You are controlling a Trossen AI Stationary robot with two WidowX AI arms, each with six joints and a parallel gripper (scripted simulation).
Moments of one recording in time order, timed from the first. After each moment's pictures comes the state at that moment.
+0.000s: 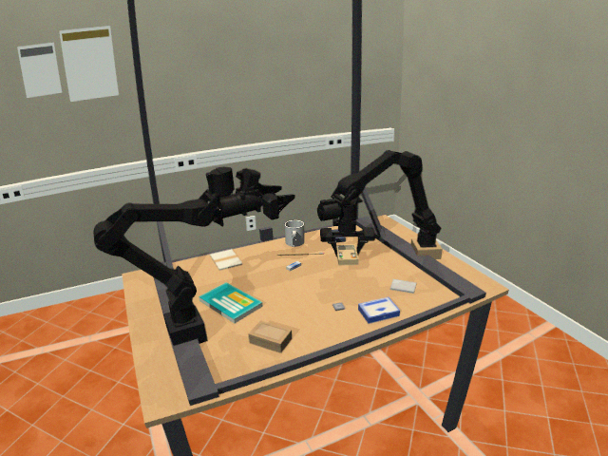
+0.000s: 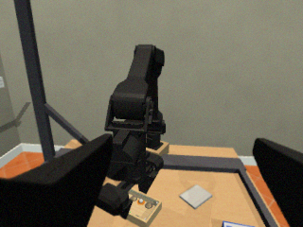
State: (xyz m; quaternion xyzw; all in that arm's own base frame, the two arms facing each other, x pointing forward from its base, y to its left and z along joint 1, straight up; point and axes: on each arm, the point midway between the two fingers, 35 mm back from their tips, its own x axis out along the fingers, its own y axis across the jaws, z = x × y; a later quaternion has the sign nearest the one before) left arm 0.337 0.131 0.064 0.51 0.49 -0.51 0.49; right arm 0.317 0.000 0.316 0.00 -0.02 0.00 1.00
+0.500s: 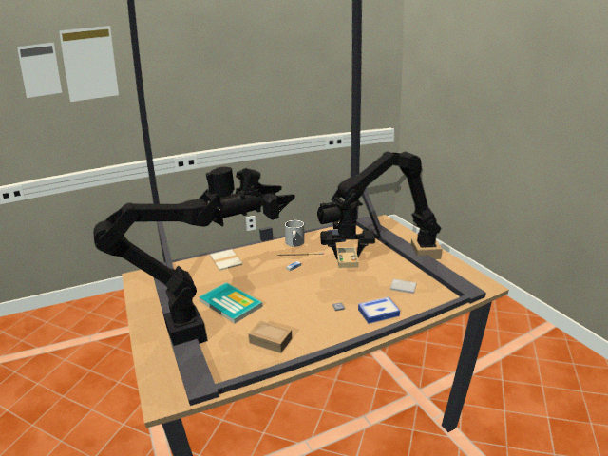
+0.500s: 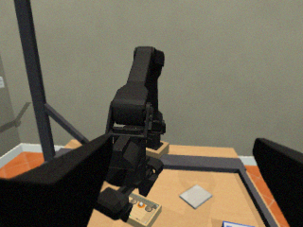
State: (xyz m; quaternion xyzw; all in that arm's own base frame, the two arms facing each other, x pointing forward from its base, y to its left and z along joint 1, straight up) left arm 0.336 0.130 0.053 0.50 0.50 -0.51 0.49; right arm 0.317 0.000 0.316 0.00 -0.02 0.00 1.00
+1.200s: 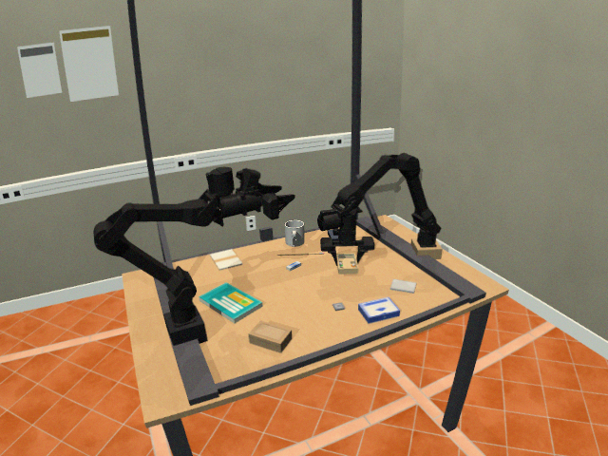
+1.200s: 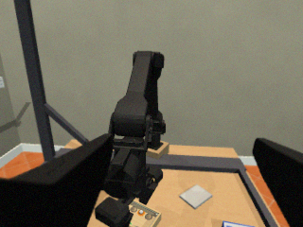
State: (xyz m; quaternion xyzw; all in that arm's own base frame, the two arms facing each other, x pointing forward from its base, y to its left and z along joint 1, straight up) left arm 0.336 0.130 0.028 0.50 0.49 -0.51 0.49; right arm 0.317 0.000 0.316 0.00 -0.02 0.00 1.00
